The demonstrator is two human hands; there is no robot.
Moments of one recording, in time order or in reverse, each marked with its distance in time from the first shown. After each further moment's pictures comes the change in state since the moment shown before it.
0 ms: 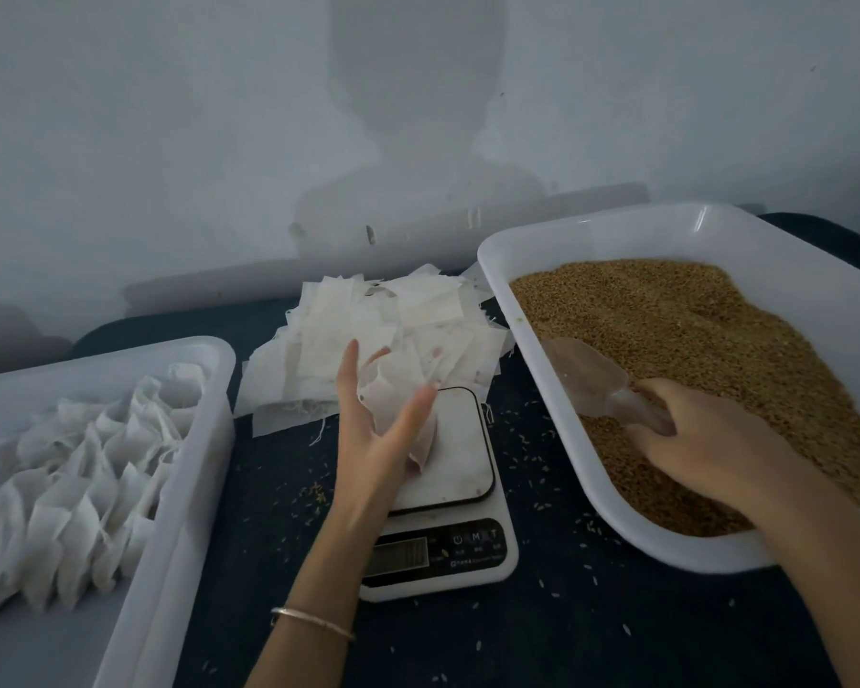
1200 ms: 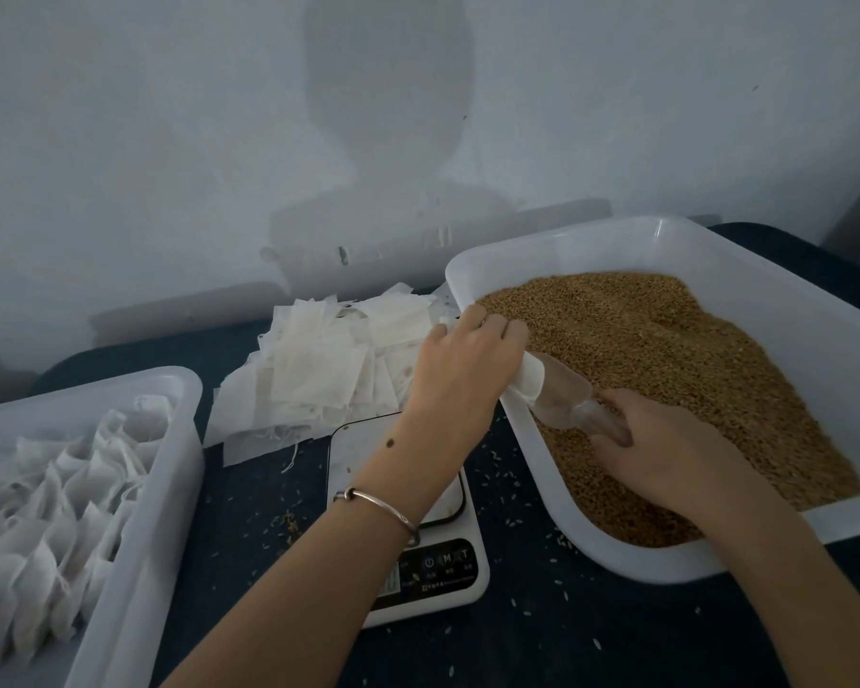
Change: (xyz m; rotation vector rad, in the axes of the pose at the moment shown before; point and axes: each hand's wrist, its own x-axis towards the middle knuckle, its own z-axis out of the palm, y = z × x) left_hand 0.037 0.079 0.087 1.334 -0.324 0.709; right_hand 0.001 0.003 0.004 -0.024 0.091 -0.029
